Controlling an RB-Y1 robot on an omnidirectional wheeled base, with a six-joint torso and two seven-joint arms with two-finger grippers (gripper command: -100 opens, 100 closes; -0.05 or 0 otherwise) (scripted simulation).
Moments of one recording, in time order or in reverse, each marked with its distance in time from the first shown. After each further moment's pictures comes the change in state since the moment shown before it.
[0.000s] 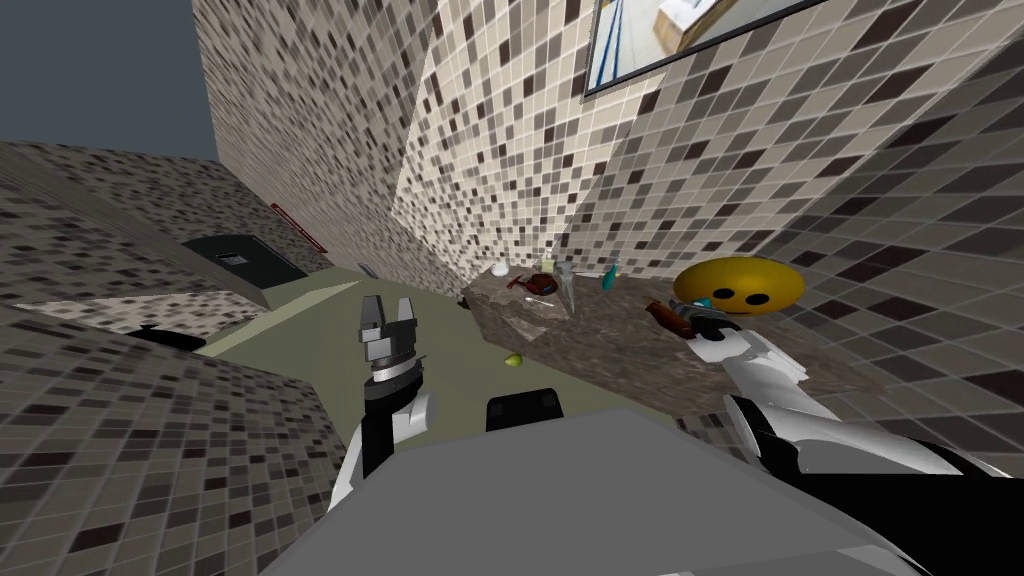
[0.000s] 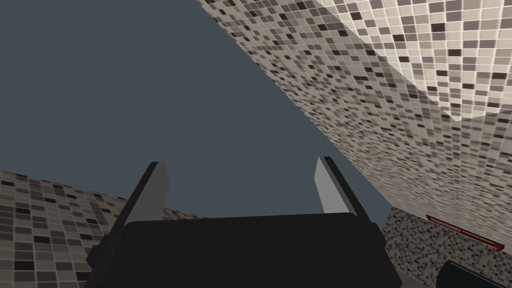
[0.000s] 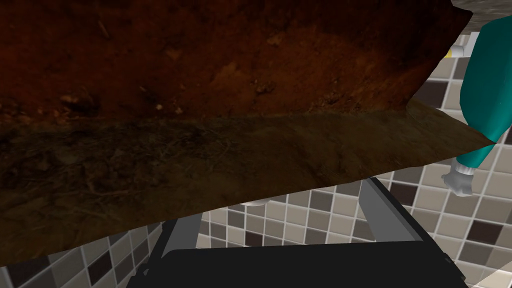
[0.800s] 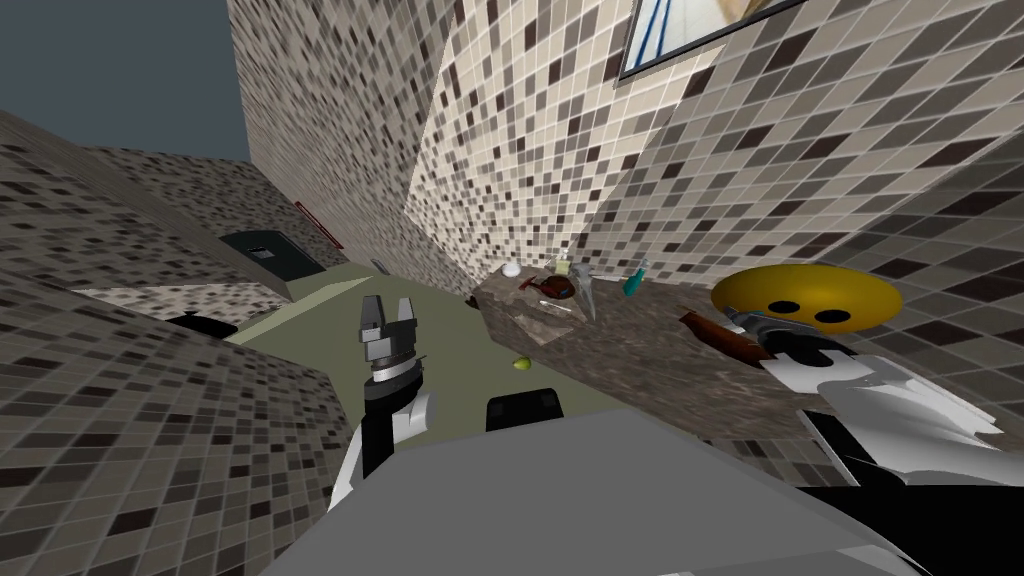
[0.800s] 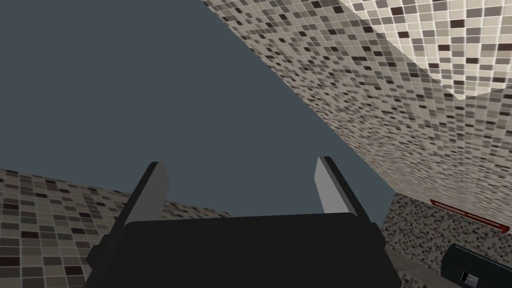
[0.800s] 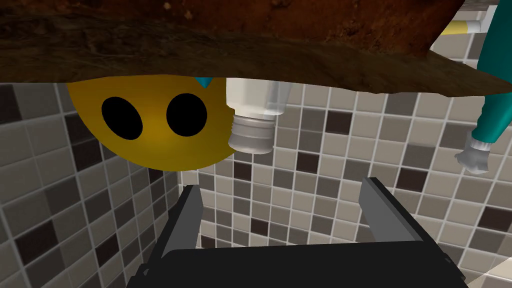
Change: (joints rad) left arm 0.000 0.000 0.000 0.000 0.000 0.000 0.000; right arm 0.114 -0.198 0.001 0.230 -0.197 -0.191 -0.014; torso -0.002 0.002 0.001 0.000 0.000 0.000
